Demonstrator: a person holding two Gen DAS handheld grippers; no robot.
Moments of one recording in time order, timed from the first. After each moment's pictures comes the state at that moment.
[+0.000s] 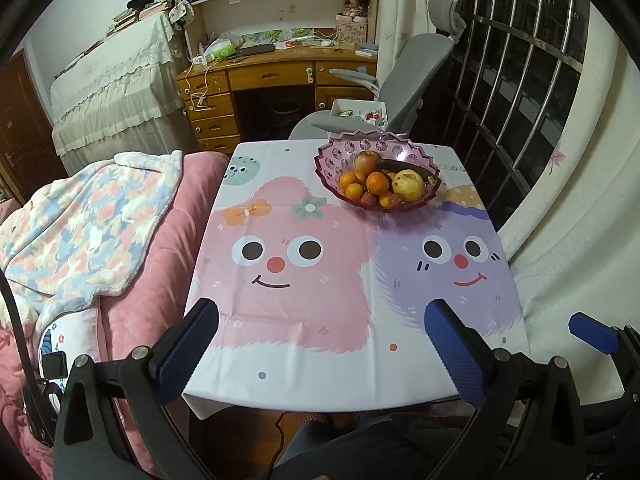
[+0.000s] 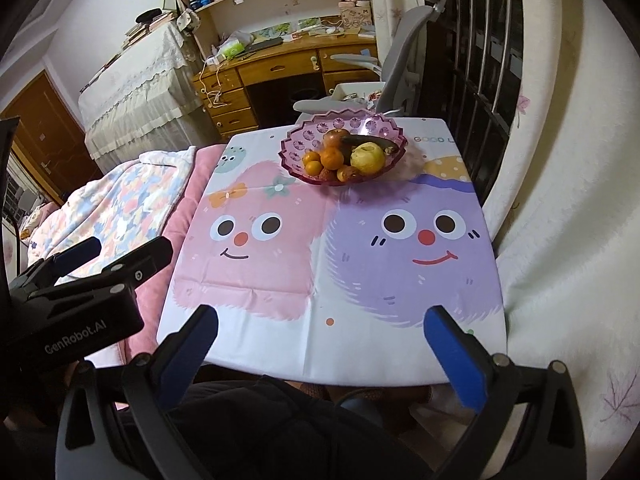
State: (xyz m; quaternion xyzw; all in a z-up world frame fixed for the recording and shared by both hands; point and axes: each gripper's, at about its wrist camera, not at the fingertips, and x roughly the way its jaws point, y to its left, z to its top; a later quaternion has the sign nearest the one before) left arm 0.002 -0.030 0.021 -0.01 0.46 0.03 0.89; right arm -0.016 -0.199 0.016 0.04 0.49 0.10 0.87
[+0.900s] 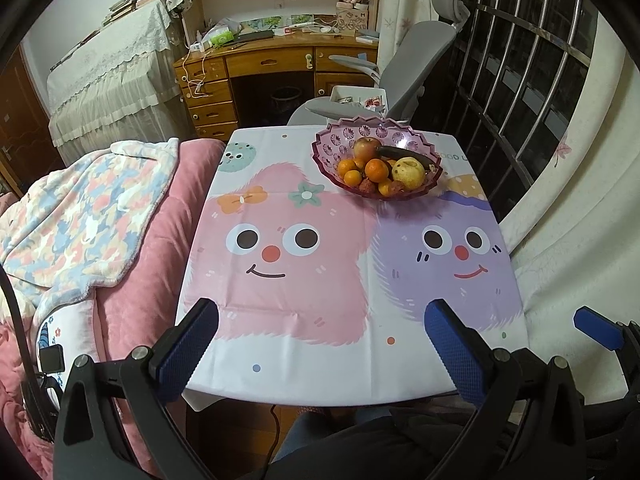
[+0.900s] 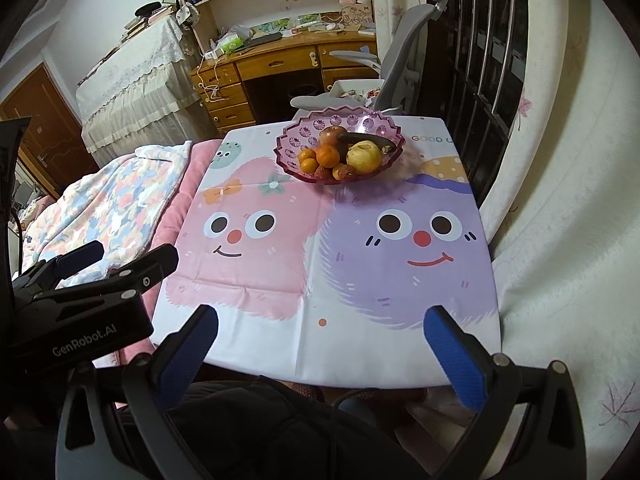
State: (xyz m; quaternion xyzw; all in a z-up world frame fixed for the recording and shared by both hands) left arm 0.010 -0.032 0.013 -0.02 0.48 0.03 0.88; right arm -0.012 -0.200 0.015 0.02 0.50 0.09 0.86
